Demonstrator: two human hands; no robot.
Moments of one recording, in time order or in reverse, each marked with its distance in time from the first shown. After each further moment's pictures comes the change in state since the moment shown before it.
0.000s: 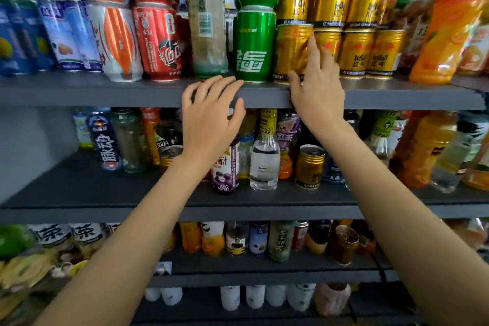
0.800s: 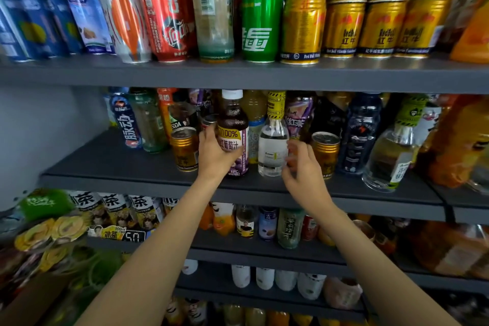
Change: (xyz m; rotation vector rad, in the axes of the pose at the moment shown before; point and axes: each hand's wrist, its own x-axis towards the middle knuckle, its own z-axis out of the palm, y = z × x) left_hand -0.080 -0.008 0.061 -0.423 -0.213 -0.785; right_hand -0.132 0.051 0.066 0.598 -0.425 0.011
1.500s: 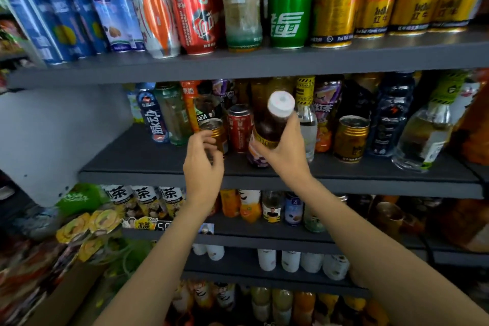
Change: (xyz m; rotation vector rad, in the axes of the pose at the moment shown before) left_hand -0.043 -0.027 -0.080 0.039 0.184 0.200; right_hand 0.025 -0.063 0.065 0.239 0.130 0.054
